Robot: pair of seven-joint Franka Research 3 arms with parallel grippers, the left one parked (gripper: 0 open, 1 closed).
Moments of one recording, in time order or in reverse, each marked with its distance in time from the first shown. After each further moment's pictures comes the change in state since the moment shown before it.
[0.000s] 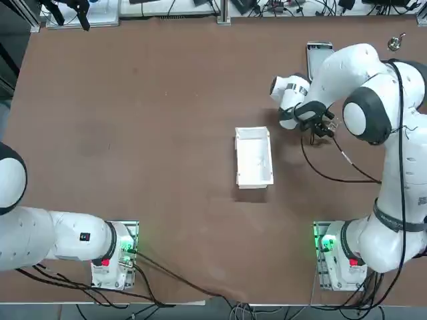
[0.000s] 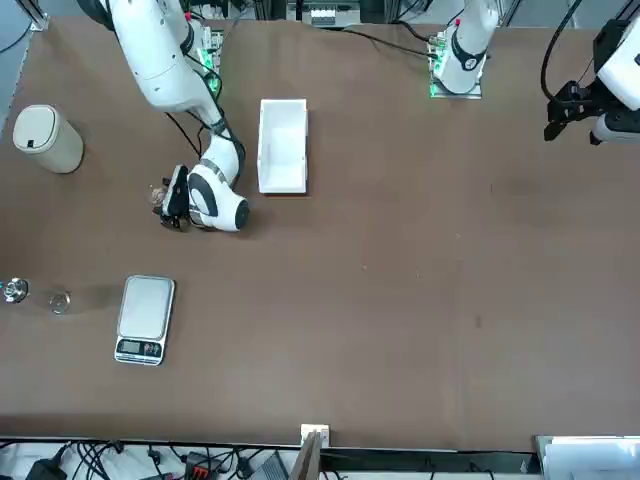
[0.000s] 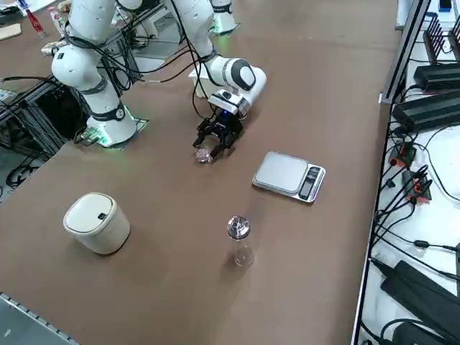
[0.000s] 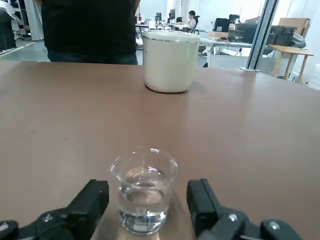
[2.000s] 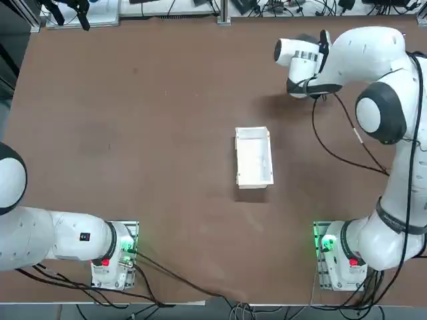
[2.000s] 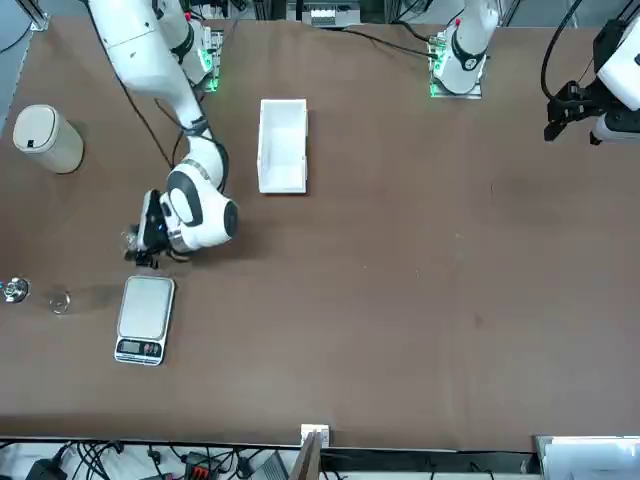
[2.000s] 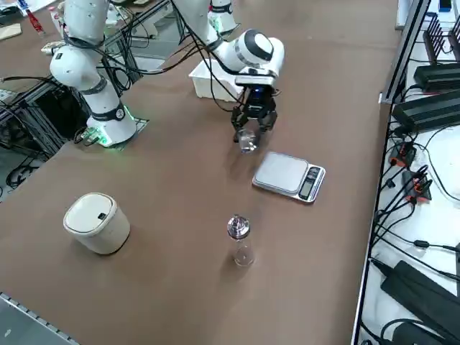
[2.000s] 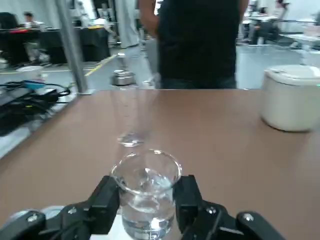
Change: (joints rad) arm -0.072 -0.073 0.000 0.210 -0.382 0.094 -0.261
